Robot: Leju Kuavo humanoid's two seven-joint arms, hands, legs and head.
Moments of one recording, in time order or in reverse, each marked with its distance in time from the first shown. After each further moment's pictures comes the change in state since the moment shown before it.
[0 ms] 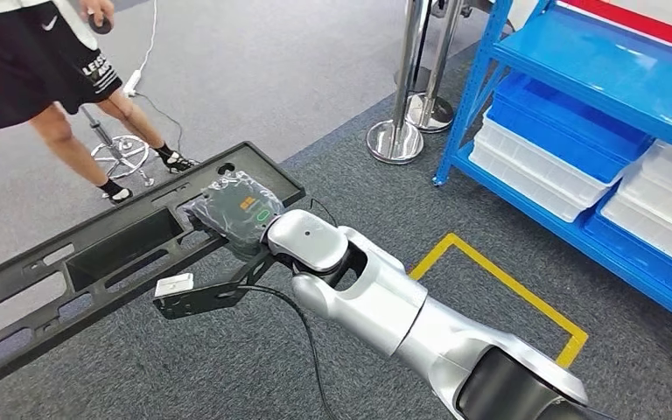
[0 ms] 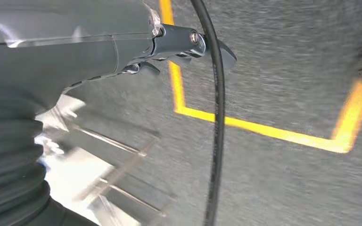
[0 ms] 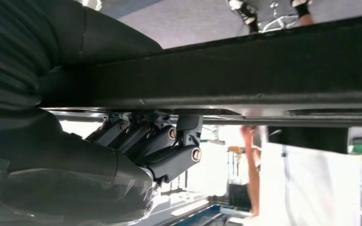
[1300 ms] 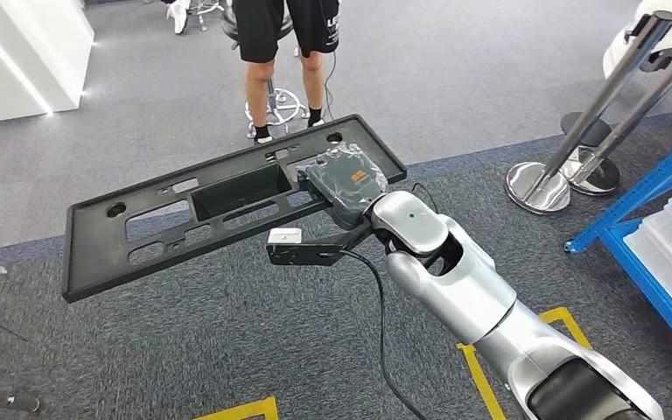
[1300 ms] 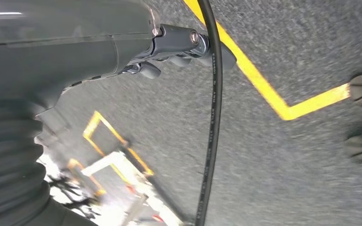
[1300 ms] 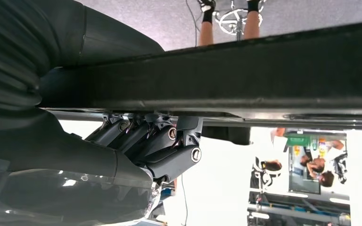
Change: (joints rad) left arm 0.190 0.046 0.231 0.000 0.110 -0.048 -0.089; right arm 0.106 -0.293 -0.179 -0.239 0.072 0.031 0.038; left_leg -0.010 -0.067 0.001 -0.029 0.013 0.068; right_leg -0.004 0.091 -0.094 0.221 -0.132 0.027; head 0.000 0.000
